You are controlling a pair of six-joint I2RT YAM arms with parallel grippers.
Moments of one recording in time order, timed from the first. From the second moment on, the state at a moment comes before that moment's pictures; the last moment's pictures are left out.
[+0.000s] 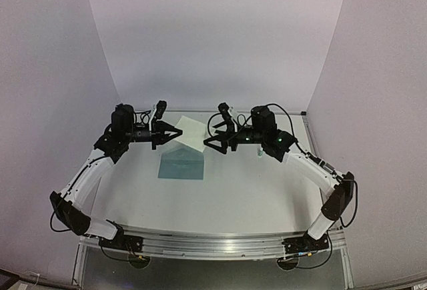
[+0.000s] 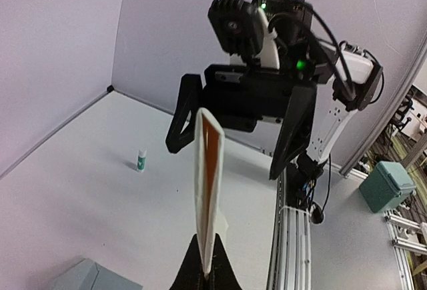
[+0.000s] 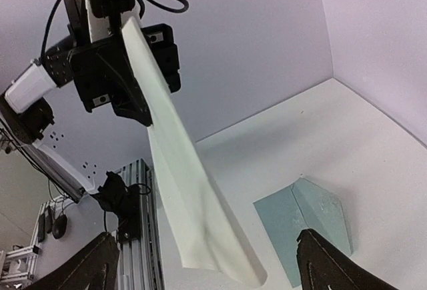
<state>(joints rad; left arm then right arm) -0.48 1.37 1.41 -0.24 0.93 -0.11 0.73 1.70 1.64 -0.18 -0.67 0.22</state>
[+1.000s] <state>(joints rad) -0.31 1.52 1.50 -0.38 0.88 -0.16 0.65 1.69 1.37 0.05 -0.50 0.45</state>
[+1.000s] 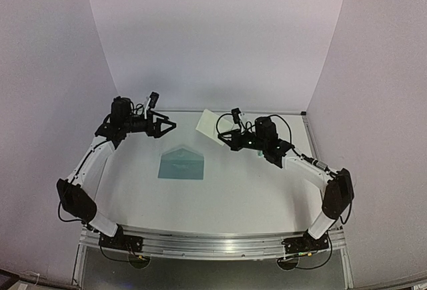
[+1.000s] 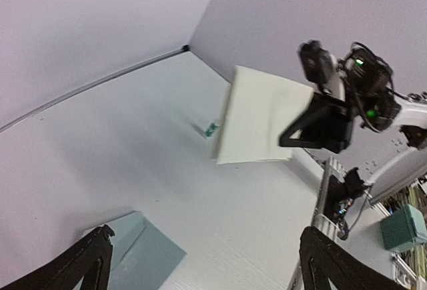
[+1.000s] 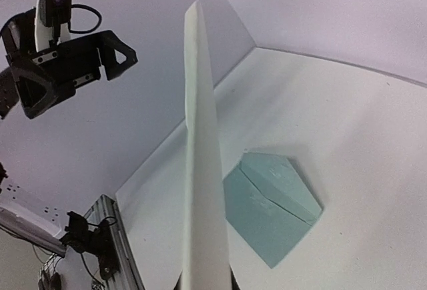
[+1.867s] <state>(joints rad) -0.24 2.30 1.85 -0.97 0.41 0.74 0.63 1.83 1.42 -0.19 -0.49 0.33</state>
